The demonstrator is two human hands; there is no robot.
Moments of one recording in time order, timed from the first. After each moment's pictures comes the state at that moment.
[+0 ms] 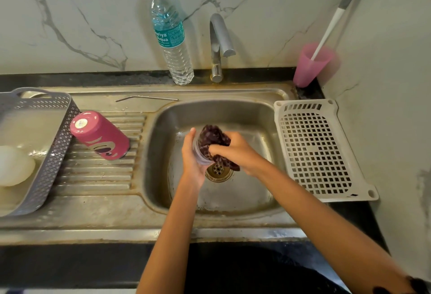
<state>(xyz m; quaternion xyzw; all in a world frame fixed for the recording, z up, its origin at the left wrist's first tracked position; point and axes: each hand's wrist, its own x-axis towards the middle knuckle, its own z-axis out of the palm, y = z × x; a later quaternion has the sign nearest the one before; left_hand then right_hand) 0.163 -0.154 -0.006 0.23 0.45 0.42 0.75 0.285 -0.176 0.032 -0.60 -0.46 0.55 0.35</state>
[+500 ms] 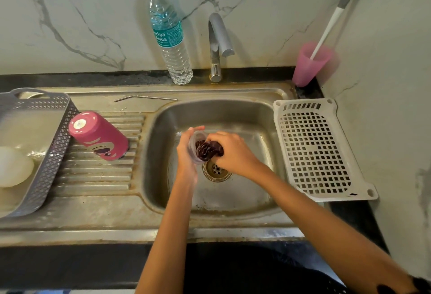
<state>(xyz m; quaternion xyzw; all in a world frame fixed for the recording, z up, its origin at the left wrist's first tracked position) 0.155 -0.148 -0.007 0.32 0.51 0.45 0.66 0.285 -0.173 0.016 -0.60 -0.71 0.28 0.25</state>
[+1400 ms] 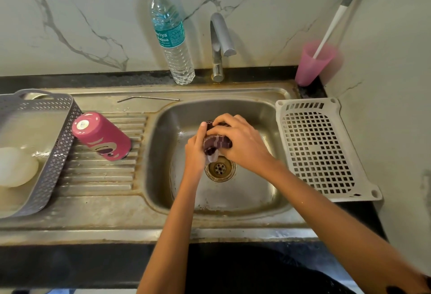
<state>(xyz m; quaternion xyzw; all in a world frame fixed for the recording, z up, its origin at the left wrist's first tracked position) 0.167 -0.147 -0.004 0.49 0.55 0.40 0.55 0.299 -0.173 0.036 -0.59 -0.77 0.11 0.24</state>
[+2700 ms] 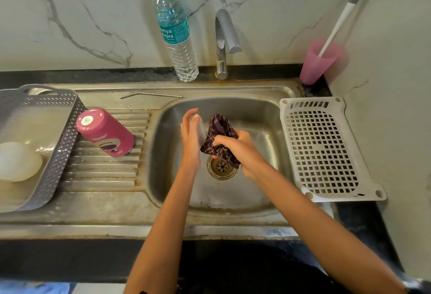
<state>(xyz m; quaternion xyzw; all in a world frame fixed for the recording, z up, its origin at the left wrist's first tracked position) 0.159 -0.121 -0.013 0.41 0.54 0.48 0.56 0.270 -0.183 0.042 -0.61 -0.29 0.60 0.43</state>
